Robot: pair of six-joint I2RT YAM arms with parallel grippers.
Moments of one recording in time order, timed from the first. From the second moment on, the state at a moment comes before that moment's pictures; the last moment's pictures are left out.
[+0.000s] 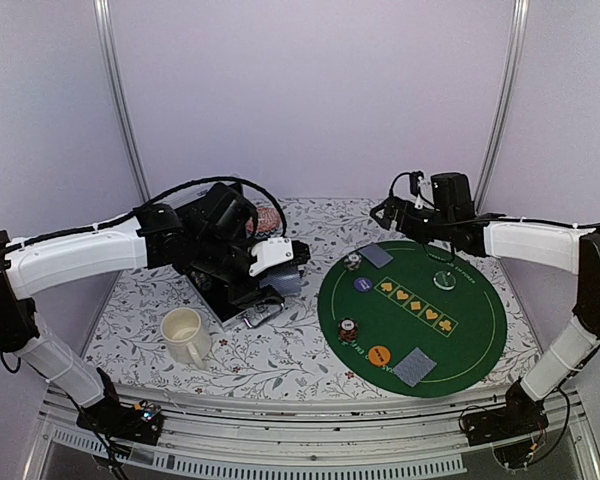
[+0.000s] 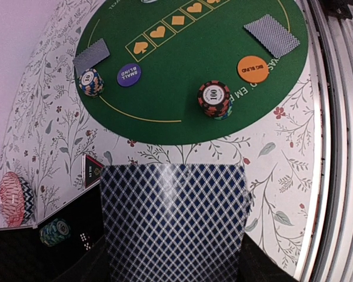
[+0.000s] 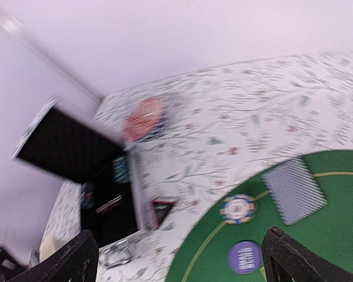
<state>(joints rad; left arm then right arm) -0.91 1.50 1.26 -0.63 0.13 0.54 0.44 1.61 1.07 0.06 -0.16 0.59</state>
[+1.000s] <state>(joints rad) -0.91 1.50 1.26 -0.62 0.12 0.54 0.81 1.78 1.10 0.27 -0.69 0.62</state>
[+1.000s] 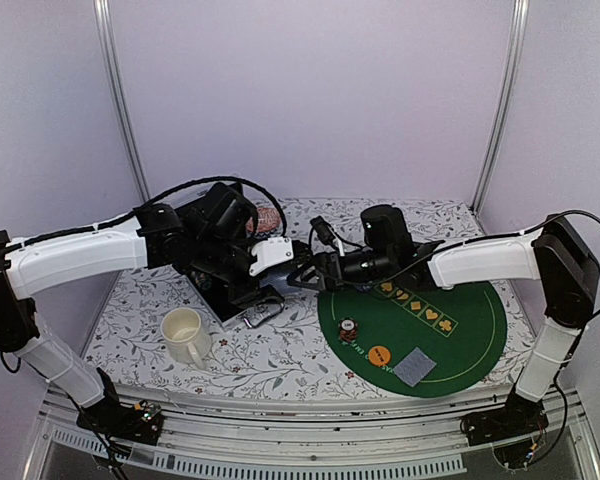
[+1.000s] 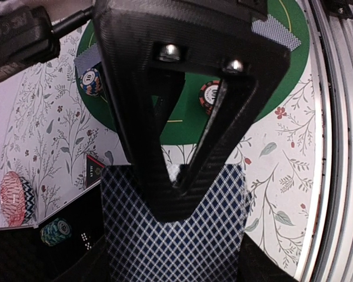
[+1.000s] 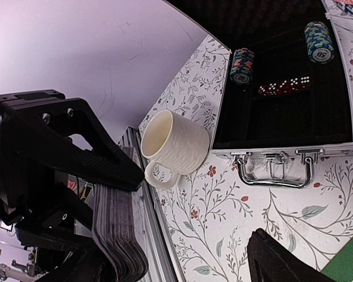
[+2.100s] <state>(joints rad) -0.91 1.50 1.26 -0.62 0.11 0.54 0.81 1.68 1.15 0.00 -0.61 0.50</state>
